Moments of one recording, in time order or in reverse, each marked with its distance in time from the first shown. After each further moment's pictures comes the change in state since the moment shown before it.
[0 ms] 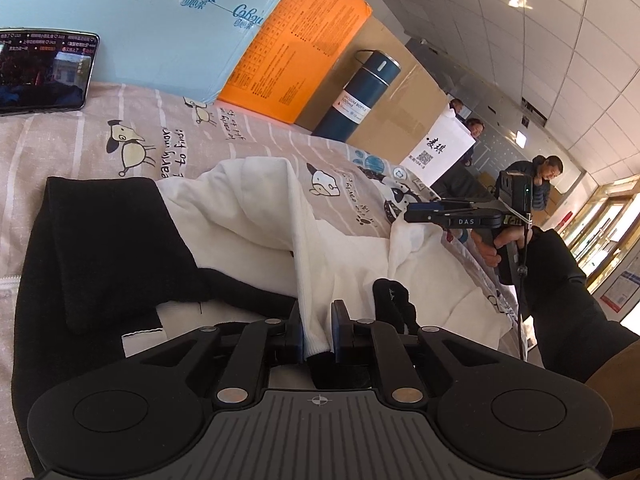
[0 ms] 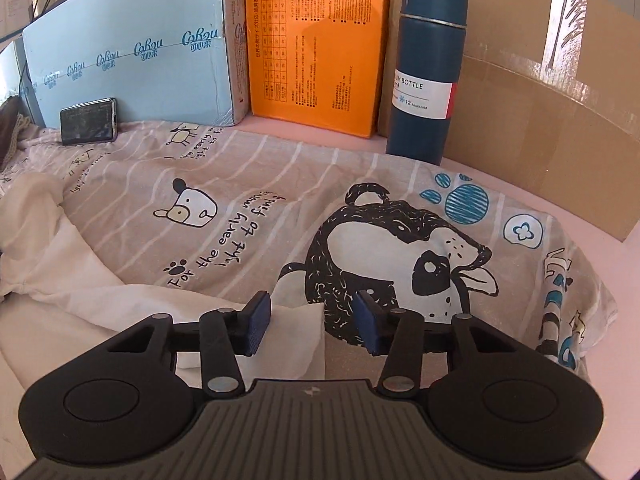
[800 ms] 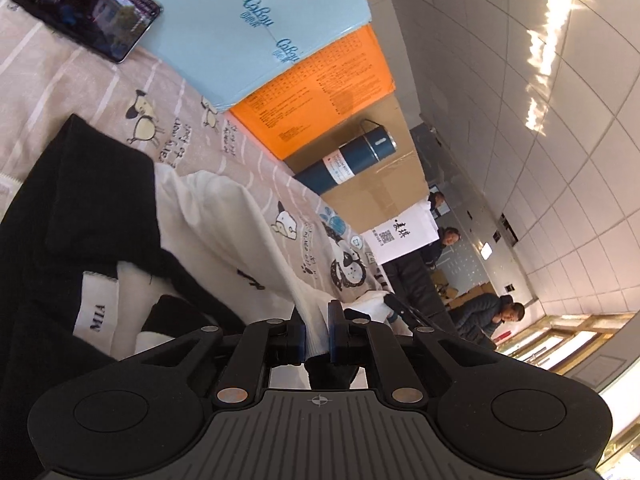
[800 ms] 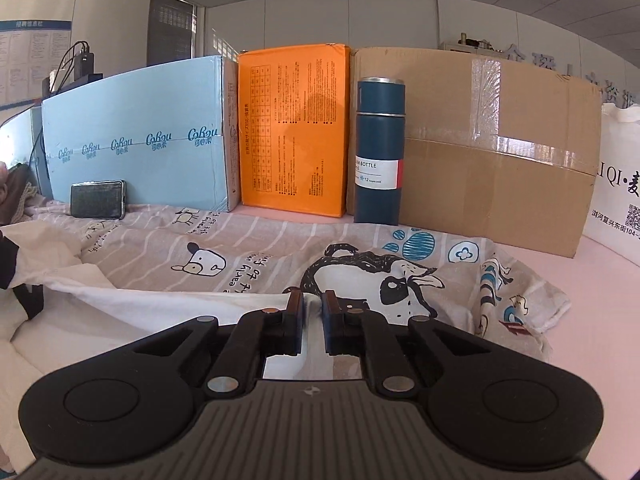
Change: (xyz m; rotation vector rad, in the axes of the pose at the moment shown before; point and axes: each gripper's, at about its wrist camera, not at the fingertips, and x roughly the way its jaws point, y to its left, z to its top) left arm -0.026 0.000 -0.013 -0.395 -0.154 -0.146; right arm -0.083 0.020 -0.076 0.069 -0.372 -0.086
